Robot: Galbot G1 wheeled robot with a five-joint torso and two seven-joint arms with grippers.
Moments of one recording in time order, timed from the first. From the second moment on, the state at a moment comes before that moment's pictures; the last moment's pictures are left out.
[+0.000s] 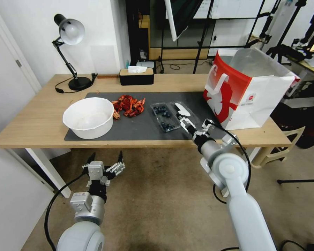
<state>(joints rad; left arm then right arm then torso) 1.66 -1.42 -0.44 -2.21 -0.17 0.10 -0.19 -1.02 1.45 0.40 1.93 1.26 -0.48 0.47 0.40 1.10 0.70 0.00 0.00</state>
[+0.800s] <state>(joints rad) 1.67 -1.43 -0.44 -2.20 -0.16 0.07 -0.19 -0.91 1.48 0.39 1.80 1.37 -0.51 0.60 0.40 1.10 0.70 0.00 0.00</state>
